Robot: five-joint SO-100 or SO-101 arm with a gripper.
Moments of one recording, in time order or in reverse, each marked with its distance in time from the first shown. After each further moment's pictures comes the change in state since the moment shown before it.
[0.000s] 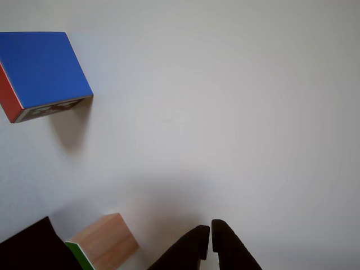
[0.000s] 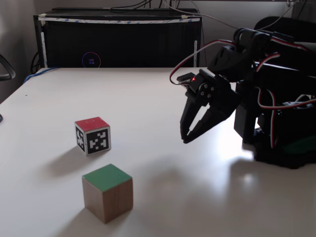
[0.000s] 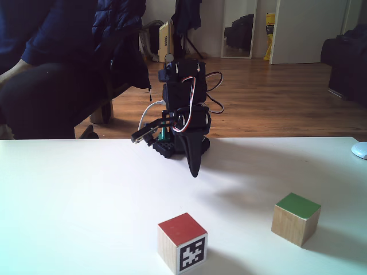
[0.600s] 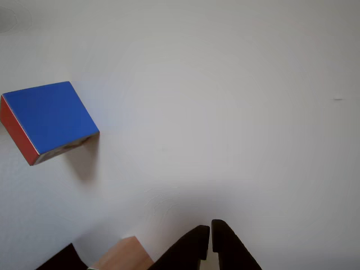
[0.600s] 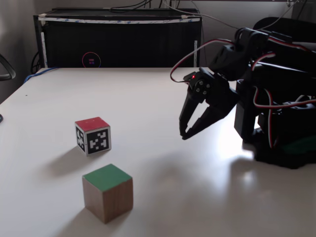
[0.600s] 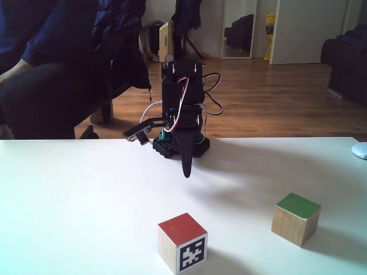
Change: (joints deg) arm 5.7 0.0 0.0 0.0 3.2
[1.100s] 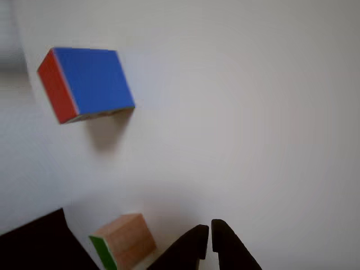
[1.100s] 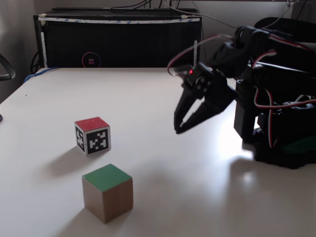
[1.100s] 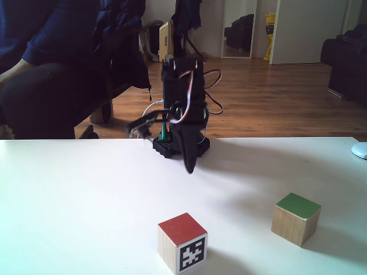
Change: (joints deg) arm -2.8 0.0 -3.3 -2.8 -10.1
